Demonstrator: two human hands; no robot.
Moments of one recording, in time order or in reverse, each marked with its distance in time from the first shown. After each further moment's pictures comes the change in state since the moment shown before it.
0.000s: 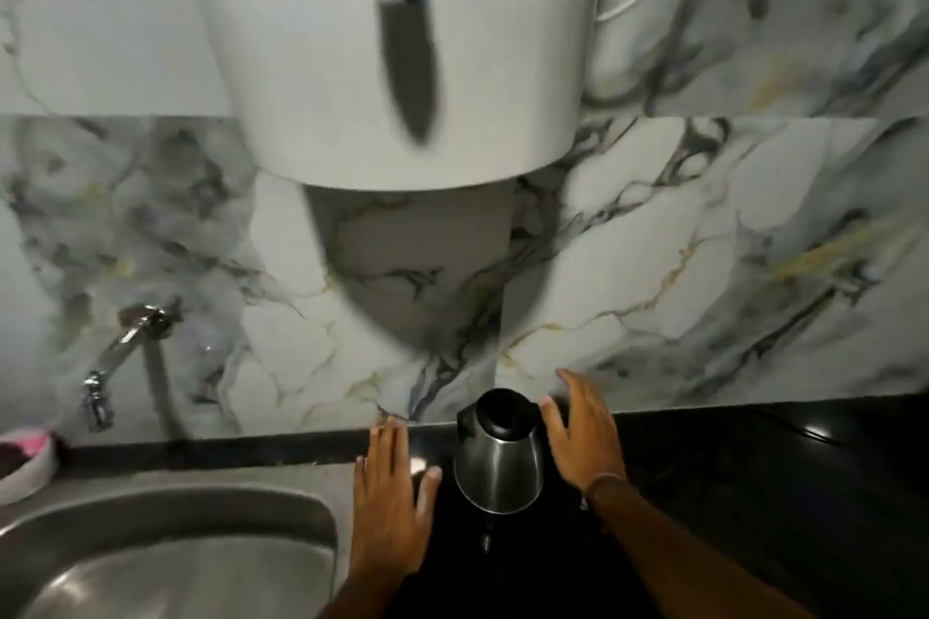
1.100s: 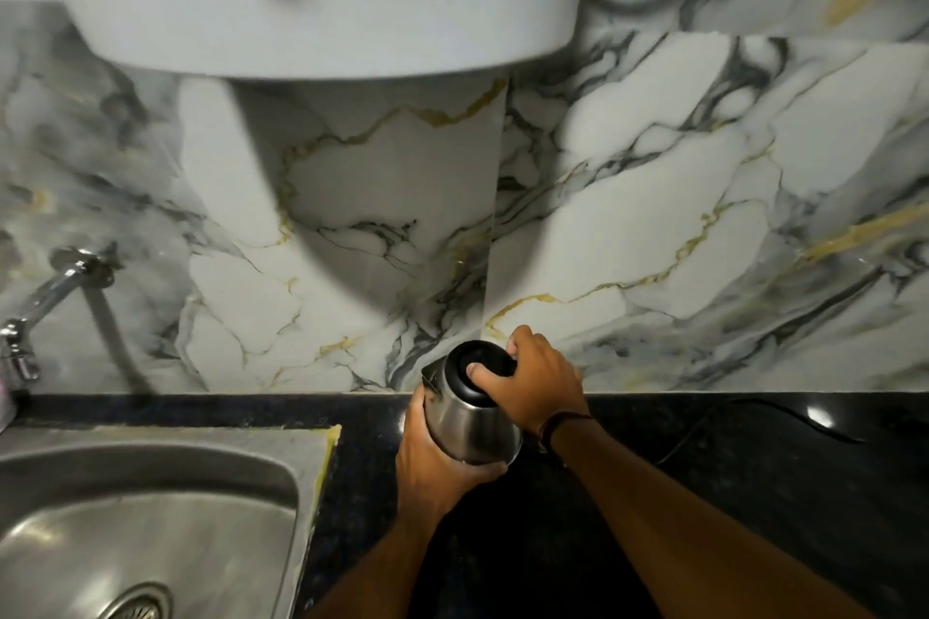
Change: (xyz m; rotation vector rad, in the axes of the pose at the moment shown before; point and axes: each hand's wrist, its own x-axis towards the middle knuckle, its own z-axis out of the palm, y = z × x) left_hand 0.030 0.046 0.099 -0.566 -0.021 -0.204; right_hand 0.057 -0.015 0.017 -0.191 -0.323 -0.013
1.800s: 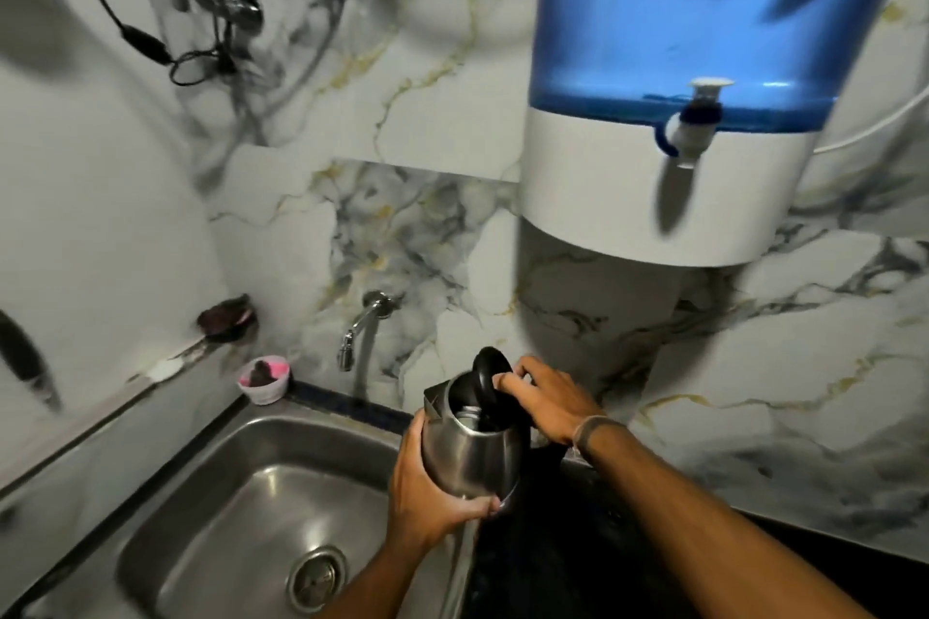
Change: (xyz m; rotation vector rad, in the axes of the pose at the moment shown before) left_hand -0.088 0.037 -0.271 0.086 0.305 0.068; right_hand -0.109 -0.239 -0.016 0.127 -0.279 -0.316
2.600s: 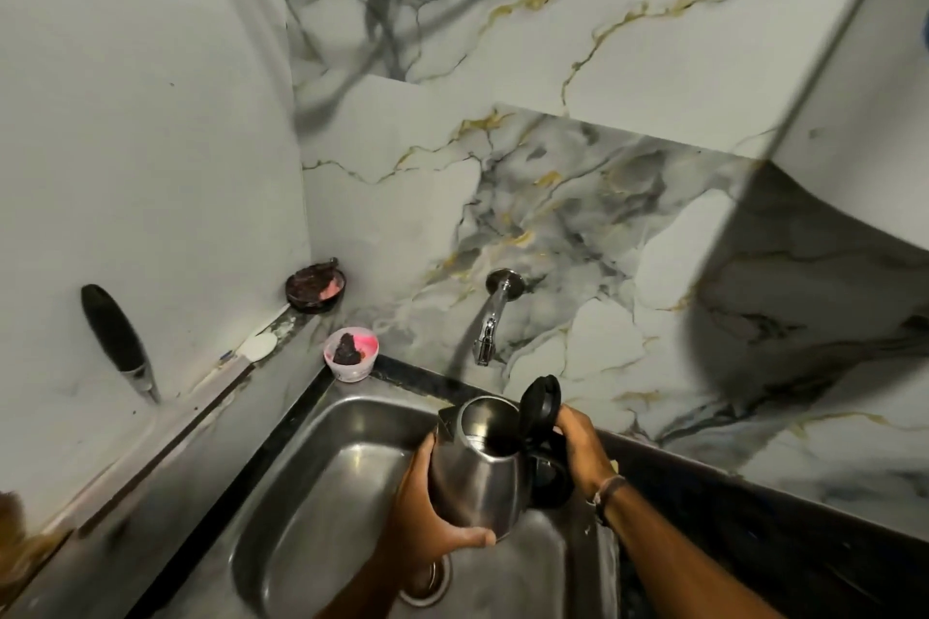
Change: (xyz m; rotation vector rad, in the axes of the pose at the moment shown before) left_hand 0.065 -0.209 -0.180 -0.088 -0.278 -0.147; right_hand 0.087 -0.072 0.248 0.653 -0.001 0.158
